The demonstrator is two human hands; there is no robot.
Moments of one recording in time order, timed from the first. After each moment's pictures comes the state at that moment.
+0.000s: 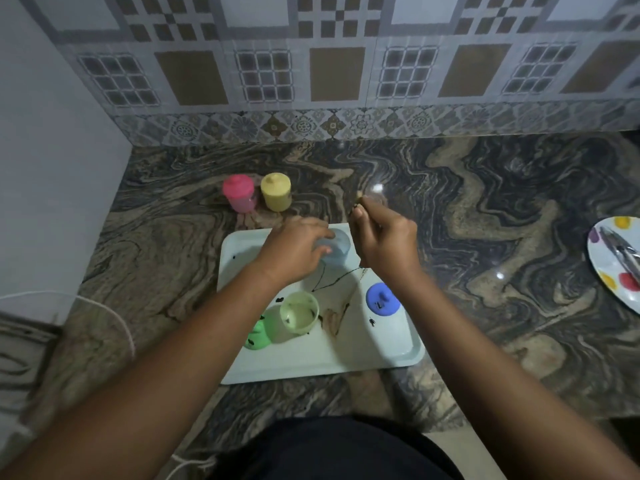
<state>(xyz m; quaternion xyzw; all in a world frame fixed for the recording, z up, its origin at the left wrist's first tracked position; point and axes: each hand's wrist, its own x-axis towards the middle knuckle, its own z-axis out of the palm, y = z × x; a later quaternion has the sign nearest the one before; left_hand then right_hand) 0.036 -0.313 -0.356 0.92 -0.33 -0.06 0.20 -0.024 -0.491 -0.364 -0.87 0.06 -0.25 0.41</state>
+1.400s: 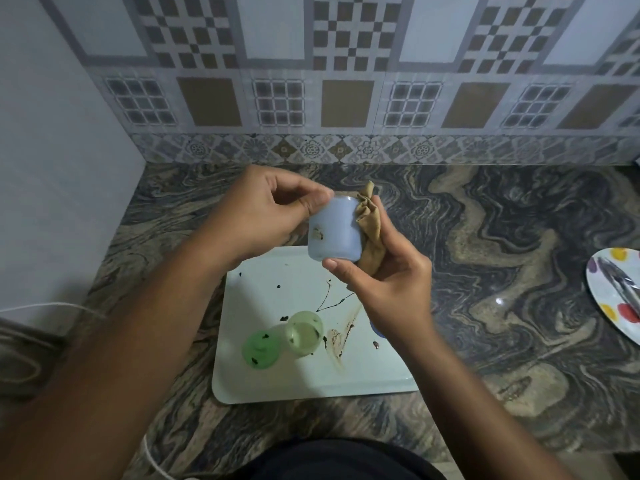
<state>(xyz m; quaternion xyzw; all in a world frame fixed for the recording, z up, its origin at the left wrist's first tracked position) 0.022 -0.277 -0.207 0.79 -0.21 -0.11 0.57 -0.079 -0.436 -0.289 -0.65 0.02 -0.19 0.73</state>
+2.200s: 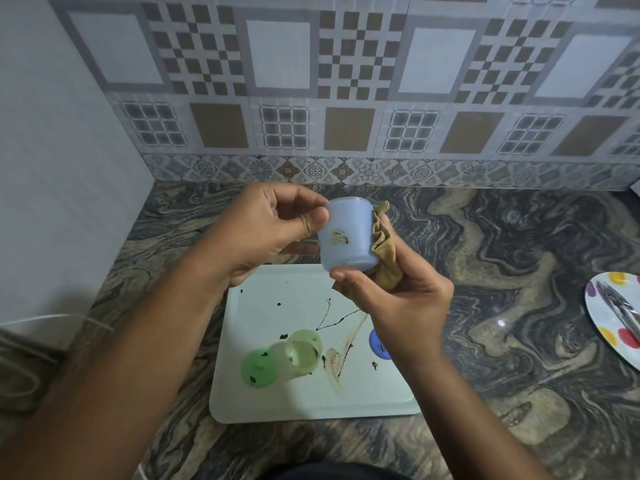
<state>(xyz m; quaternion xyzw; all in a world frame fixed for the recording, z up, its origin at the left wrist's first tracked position) 0.016 -0.278 -0.193 0.69 -0.18 -0.18 0.68 -0.083 -0.434 -0.268 -0.59 0.02 -0.27 0.76</state>
